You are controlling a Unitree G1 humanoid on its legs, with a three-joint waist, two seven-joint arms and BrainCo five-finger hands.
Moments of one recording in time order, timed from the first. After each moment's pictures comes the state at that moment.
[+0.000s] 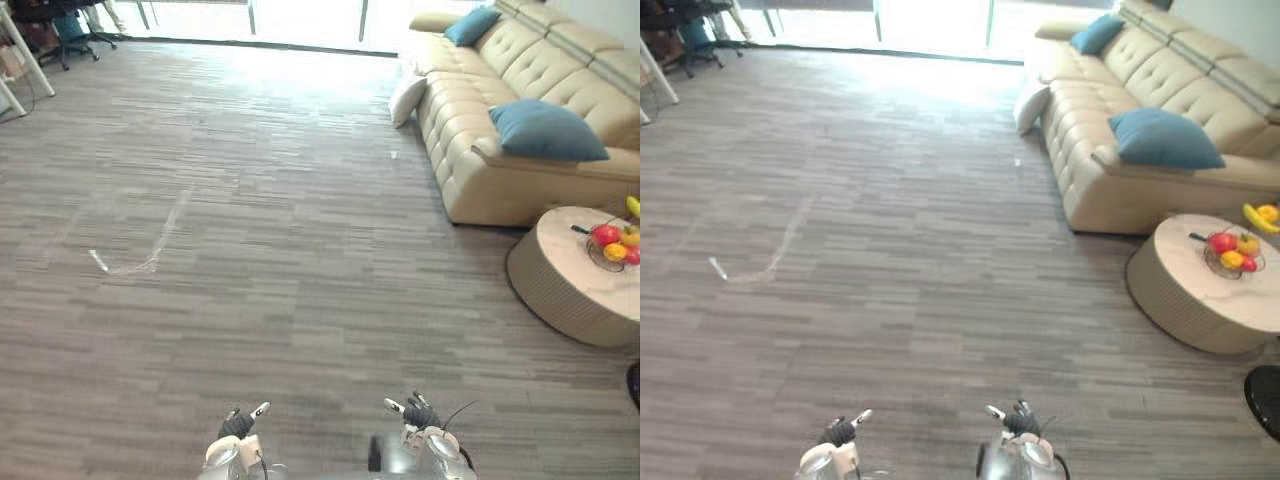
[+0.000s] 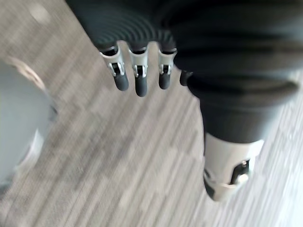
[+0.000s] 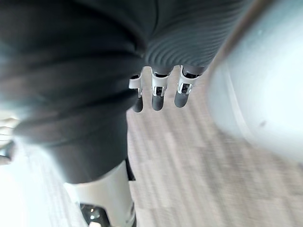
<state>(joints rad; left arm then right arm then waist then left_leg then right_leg) 0.00 -0.02 0.25 1.01 -0.12 0.00 0.08 0.02 0.05 -0.27 0.88 0.16 -0.03 -0.06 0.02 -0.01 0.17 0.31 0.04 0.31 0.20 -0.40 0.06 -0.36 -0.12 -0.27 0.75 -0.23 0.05</state>
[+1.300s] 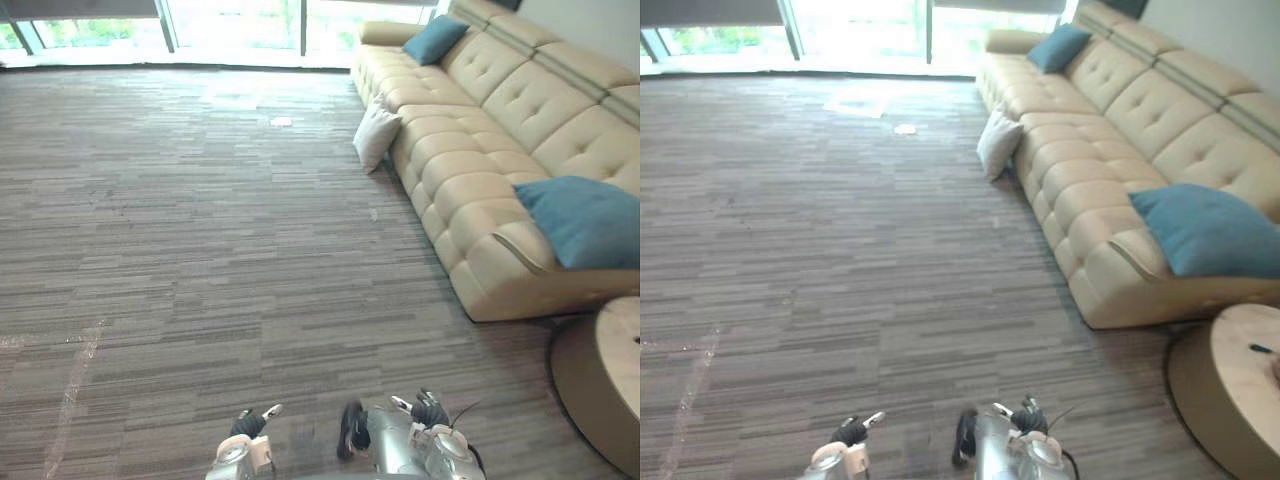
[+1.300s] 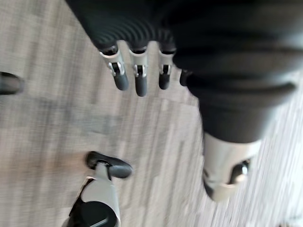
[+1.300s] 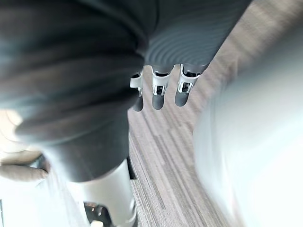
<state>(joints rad) 0.00 -0.06 0.21 1.01 -0.08 0.01 0.08 0.01 0.00 -0.23 0.88 0.13 -0.02 -0.06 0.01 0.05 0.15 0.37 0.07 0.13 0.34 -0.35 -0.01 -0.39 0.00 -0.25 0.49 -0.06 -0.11</state>
